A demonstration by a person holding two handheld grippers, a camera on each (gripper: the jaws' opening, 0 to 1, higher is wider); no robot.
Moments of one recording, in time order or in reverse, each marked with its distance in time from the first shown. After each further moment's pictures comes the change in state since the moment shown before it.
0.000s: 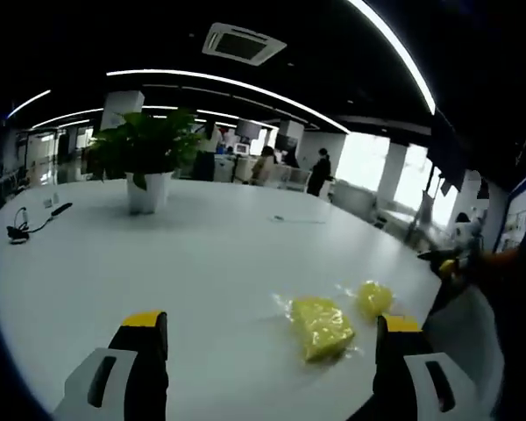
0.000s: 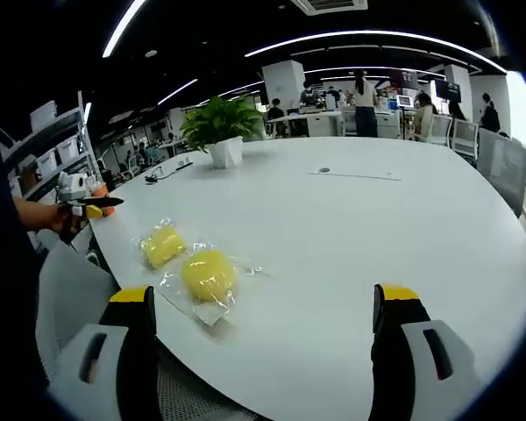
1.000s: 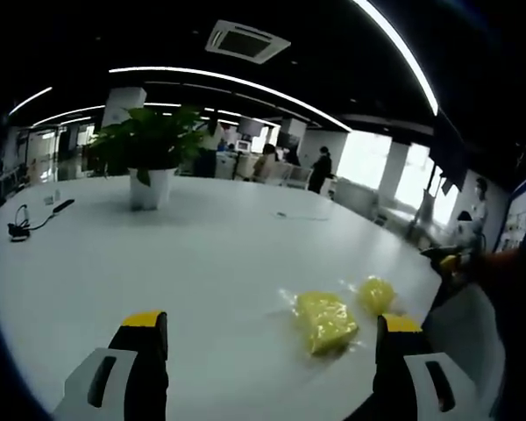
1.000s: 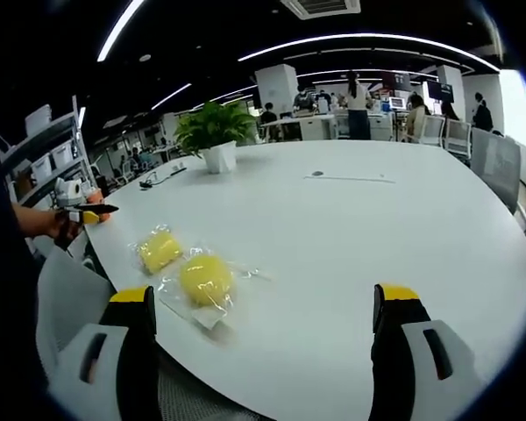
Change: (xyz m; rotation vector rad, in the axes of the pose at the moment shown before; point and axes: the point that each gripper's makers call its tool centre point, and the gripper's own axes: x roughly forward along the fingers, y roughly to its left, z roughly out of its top) left arm -0.004 -0.008 -0.001 0.020 0.030 -0.010; right arm -0.005 -0.001 0.002 0.022 -0.021 -0.034
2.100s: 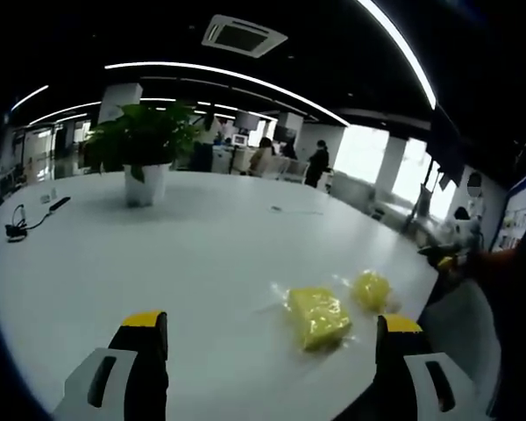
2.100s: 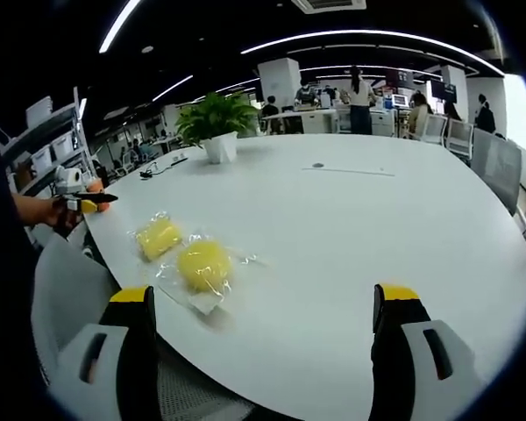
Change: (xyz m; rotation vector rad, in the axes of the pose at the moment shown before) left arm 0.002 0.003 -0.009 0.004 0.033 -0.014; right arm -0.004 -0.001 -0.014 -0.022 0.033 -0.003
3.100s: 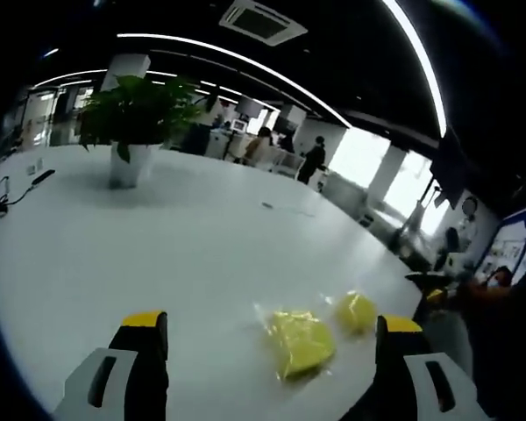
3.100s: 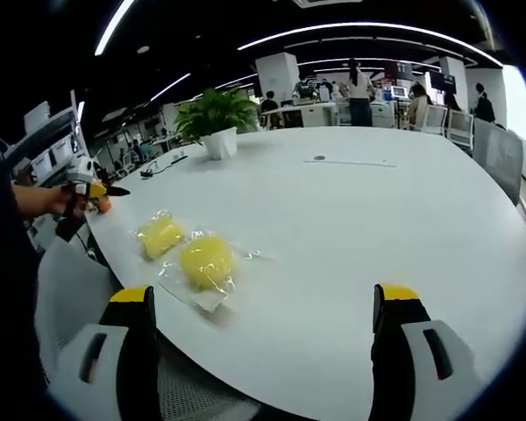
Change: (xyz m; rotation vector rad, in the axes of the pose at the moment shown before) left arm 0.044 -0.010 0.029 -0.133 0.054 -0.085; right arm 0.005 0.004 -0.006 0.031 0.024 0.013
